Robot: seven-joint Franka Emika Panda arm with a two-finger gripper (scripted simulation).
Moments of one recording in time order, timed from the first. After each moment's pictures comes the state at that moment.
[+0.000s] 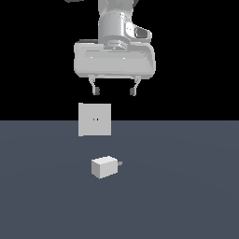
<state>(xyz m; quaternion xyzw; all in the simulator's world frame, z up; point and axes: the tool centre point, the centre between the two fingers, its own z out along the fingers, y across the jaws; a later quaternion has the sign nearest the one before) 0.009 0.013 0.172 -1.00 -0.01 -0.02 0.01</state>
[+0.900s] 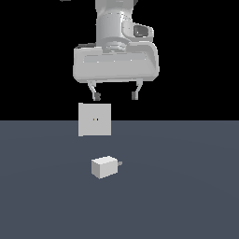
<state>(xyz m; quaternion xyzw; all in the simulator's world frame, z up) -0.007 0.010 0.157 -1.00 0.06 -0.04 0.00</state>
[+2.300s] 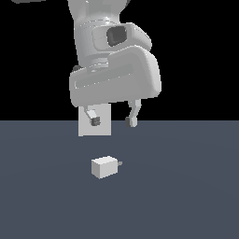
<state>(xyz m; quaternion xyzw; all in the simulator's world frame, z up) -0.057 0.017 0.096 -0.95 0.30 -0.09 -0.04</state>
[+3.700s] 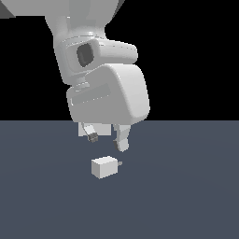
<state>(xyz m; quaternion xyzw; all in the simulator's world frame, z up) -0.075 0.028 0.061 -0.90 0.42 -0.12 -0.06</state>
